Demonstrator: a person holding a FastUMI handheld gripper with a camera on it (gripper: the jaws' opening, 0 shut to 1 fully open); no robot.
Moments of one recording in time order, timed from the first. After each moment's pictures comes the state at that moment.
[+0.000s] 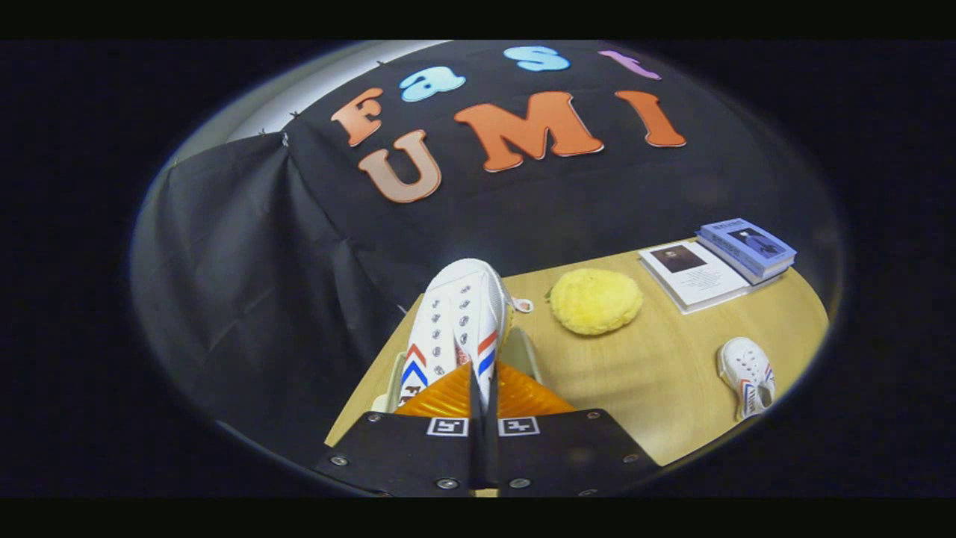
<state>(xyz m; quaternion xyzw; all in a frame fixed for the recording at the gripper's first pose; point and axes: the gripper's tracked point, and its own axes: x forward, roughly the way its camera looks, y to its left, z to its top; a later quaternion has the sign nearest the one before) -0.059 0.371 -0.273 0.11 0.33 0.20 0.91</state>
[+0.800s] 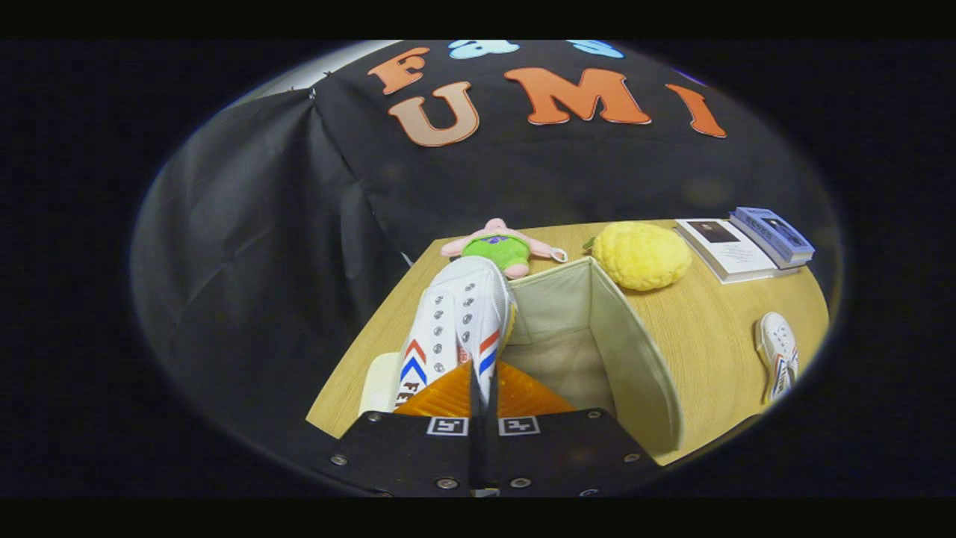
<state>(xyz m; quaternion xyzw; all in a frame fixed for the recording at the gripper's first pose) -0.105 0.417 -0.334 0.04 0.39 0.22 0.89</state>
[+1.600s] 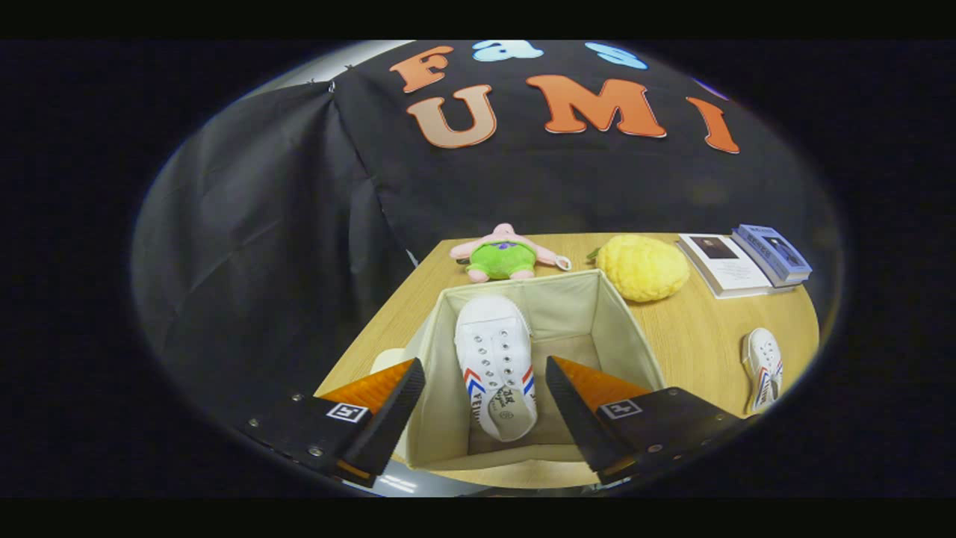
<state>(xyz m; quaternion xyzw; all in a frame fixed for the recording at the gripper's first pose) -0.108 0.415 -0.304 0.02 0.37 0.23 0.90</state>
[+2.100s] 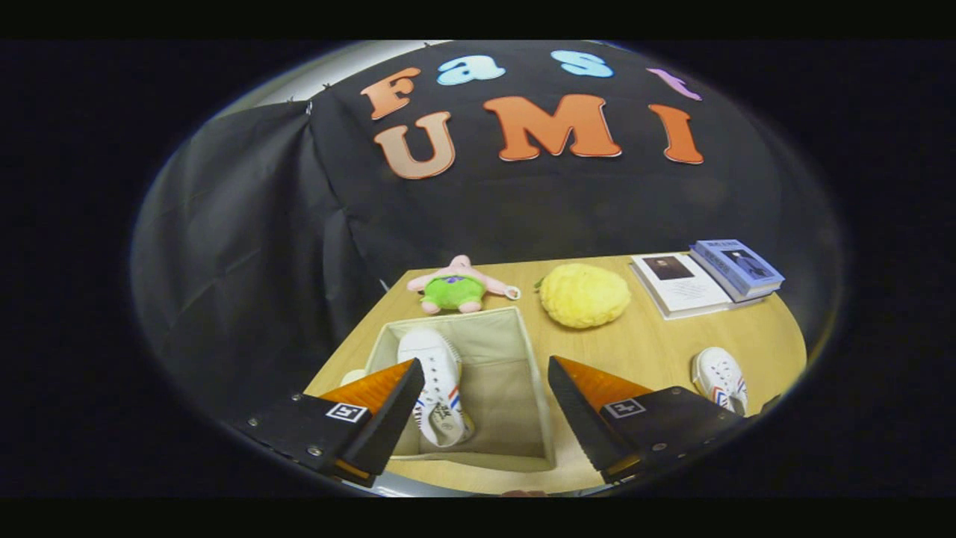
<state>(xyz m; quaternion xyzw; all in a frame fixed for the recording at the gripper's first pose) -0.067 0.315 -0.273 0.03 0.33 0.17 0.93</state>
